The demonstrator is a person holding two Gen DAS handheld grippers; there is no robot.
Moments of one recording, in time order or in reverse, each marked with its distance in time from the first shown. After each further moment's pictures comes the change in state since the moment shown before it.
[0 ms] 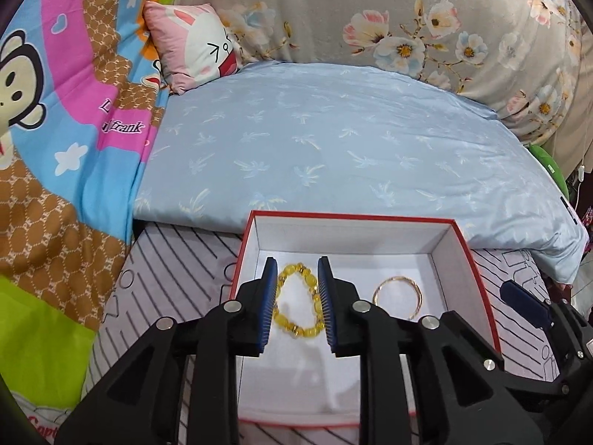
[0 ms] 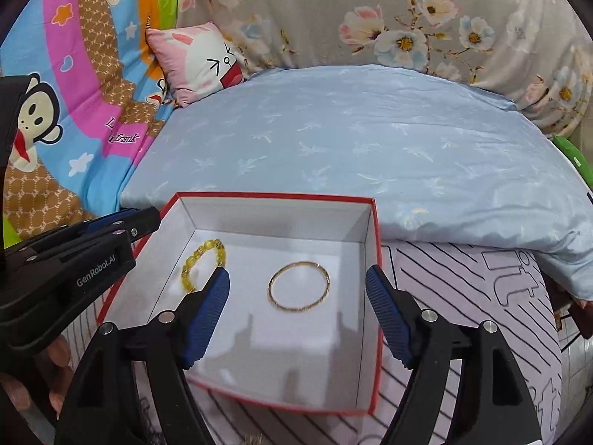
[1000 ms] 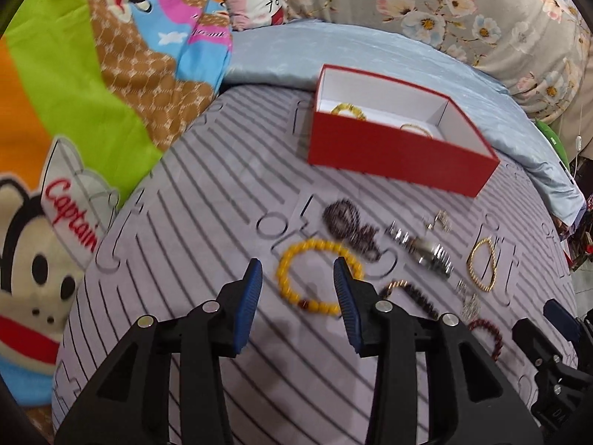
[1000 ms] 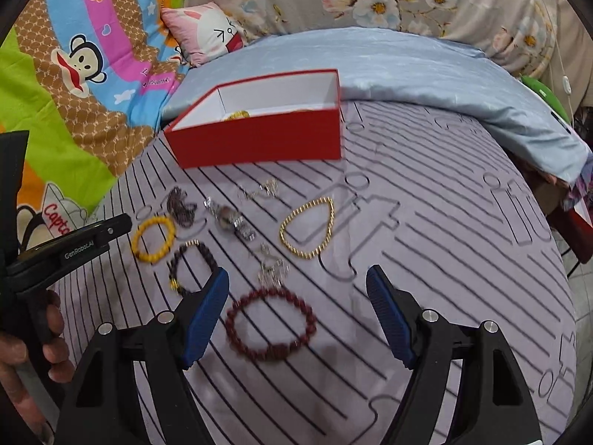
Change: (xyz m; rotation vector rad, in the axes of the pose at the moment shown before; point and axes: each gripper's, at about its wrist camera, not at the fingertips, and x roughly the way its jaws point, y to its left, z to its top) left arm -0.109 0.045 -0.194 -0.108 0.123 0.064; right arm -0.130 -0.004 -0.189 0.060 0.105 0.002
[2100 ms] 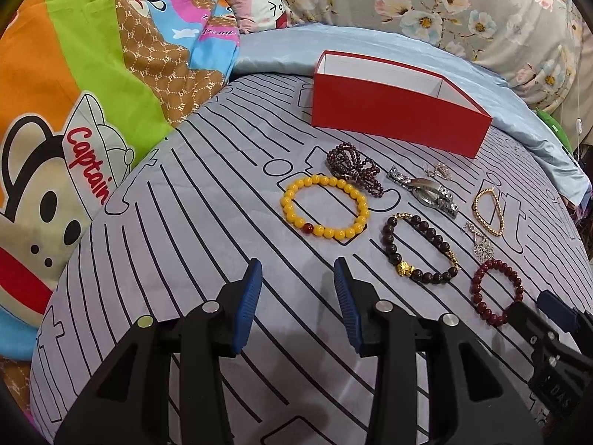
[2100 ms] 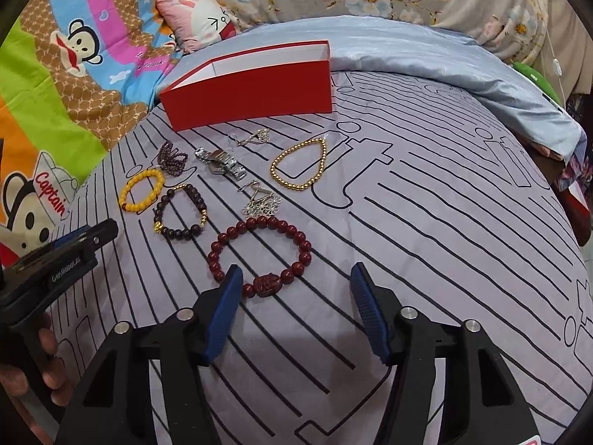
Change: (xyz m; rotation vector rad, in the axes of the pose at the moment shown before) left arm -0.010 -0.006 -0.054 0.017 -0.049 0.031; right arm 0.009 -0.004 -0.043 0.012 0.015 -0.022
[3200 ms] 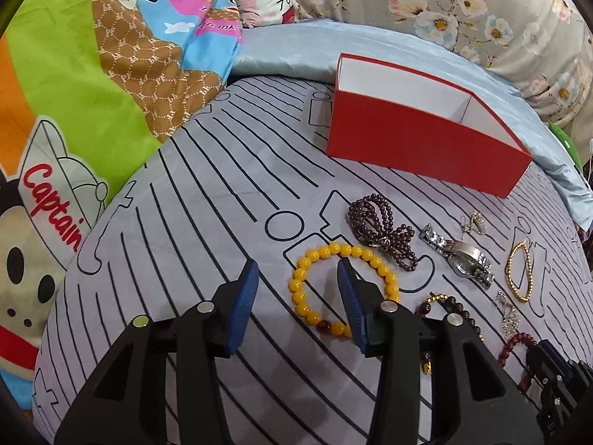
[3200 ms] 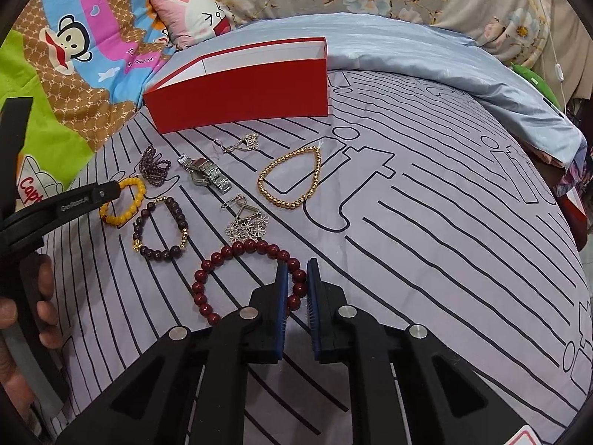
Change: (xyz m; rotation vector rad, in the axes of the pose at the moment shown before) left arm 0.053 0.009 0.052 -0.027 0.028 0.001; right arm 0.017 0.000 0.015 -0.013 0.012 -0.029
